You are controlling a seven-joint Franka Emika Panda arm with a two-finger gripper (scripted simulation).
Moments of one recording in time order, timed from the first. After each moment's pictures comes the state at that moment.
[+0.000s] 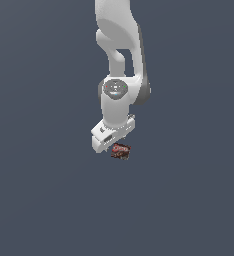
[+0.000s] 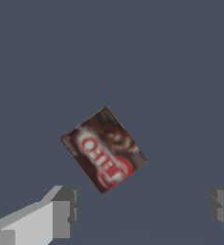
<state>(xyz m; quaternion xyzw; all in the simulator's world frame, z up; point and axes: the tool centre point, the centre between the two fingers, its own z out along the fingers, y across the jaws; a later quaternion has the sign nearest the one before) -0.005 -0.009 0.111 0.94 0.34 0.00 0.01</state>
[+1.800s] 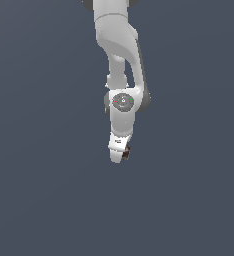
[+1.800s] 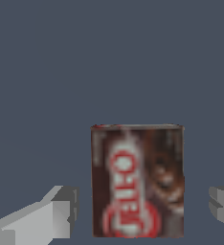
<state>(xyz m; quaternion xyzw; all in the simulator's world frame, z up) -0.014 0.019 0.056 0.79 0.61 0.00 0.00</state>
